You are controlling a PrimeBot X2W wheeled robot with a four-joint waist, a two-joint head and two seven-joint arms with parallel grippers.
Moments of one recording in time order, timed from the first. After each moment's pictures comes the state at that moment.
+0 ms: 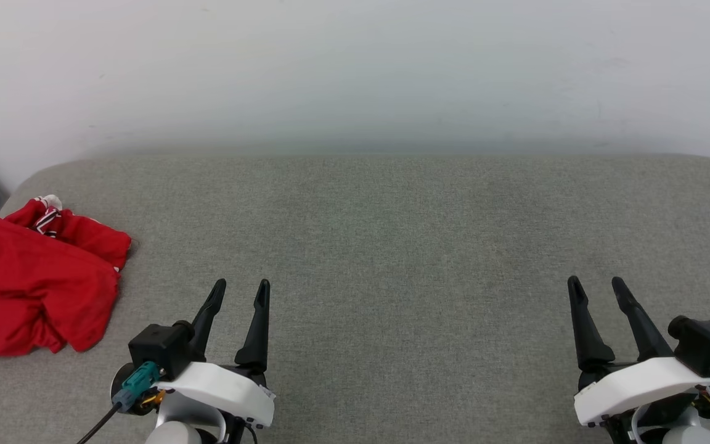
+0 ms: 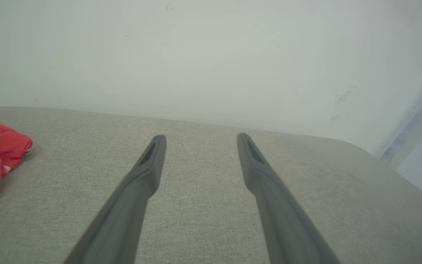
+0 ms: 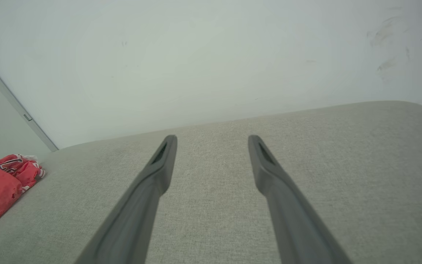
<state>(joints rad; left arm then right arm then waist) -0.11 0.08 -0.13 0.23 -0.34 -0.13 -0.20 -0.04 -0.05 -0.02 0.10 0.29 0.13 -0.08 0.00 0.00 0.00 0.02</state>
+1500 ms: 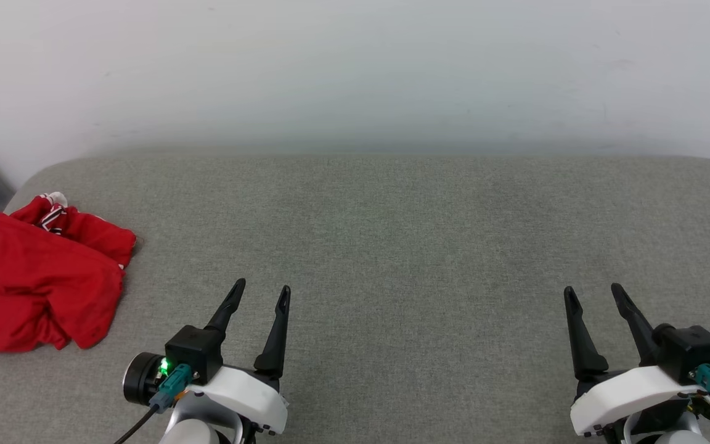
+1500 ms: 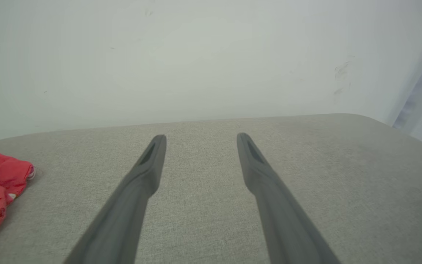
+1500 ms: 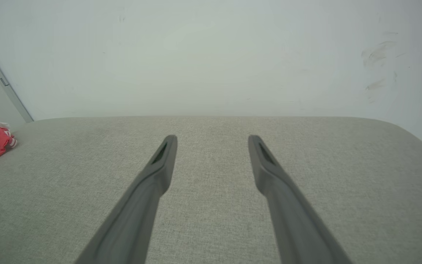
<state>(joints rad) -0.14 0.07 -0.16 0.30 -0.16 -0.13 -0.26 -0.03 -0.05 -0.03 0.14 0.12 0.13 -0.12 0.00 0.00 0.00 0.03</state>
